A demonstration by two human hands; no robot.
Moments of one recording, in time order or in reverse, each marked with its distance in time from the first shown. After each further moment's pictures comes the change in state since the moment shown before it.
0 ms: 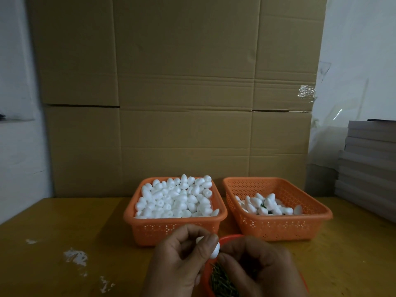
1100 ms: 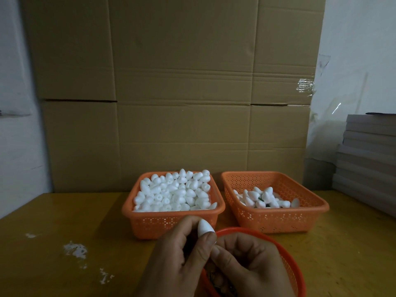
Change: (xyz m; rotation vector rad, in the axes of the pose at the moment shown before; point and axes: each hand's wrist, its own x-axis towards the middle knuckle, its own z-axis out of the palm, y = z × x) left_hand -0.010 0.006 -0.005 0.406 -0.077 0.296; right_hand -0.002 -0.016 0.012 0.570 -0.111 0.382
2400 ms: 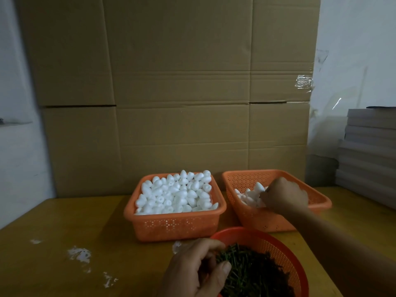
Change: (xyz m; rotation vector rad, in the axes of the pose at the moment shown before) left_hand -0.011 -0.024 0.015 0.254 -0.116 -0.085; right_hand 0.147 0.039 -0.134 -1.310 0.435 0.426
